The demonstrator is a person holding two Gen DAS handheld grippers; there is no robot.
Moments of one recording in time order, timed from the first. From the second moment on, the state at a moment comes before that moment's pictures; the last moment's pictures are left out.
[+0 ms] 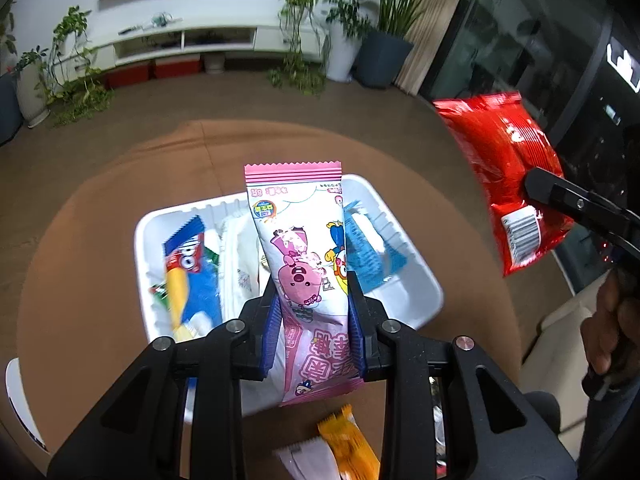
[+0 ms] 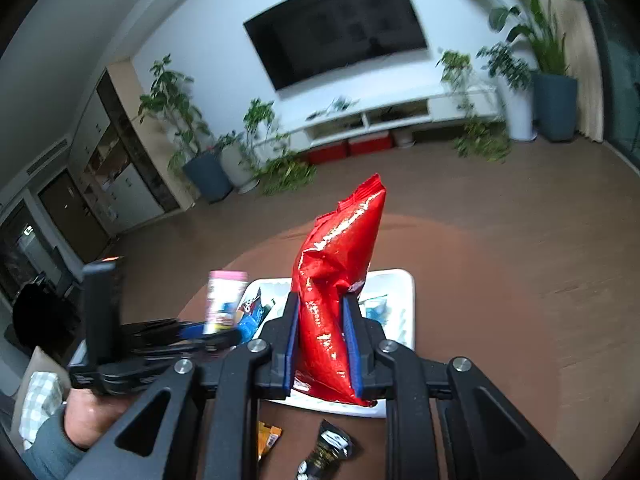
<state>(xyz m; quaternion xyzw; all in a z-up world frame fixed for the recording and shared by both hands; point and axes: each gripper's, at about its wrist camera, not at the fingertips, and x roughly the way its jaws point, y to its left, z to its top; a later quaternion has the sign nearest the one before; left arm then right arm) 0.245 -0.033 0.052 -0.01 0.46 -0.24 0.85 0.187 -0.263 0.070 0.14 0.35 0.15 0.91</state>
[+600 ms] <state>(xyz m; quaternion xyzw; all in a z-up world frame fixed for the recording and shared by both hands) 0.290 -0.072 -0.023 0.01 0.51 -0.22 0.83 0.255 -0.230 -0.026 0.12 0.45 0.18 0.86</state>
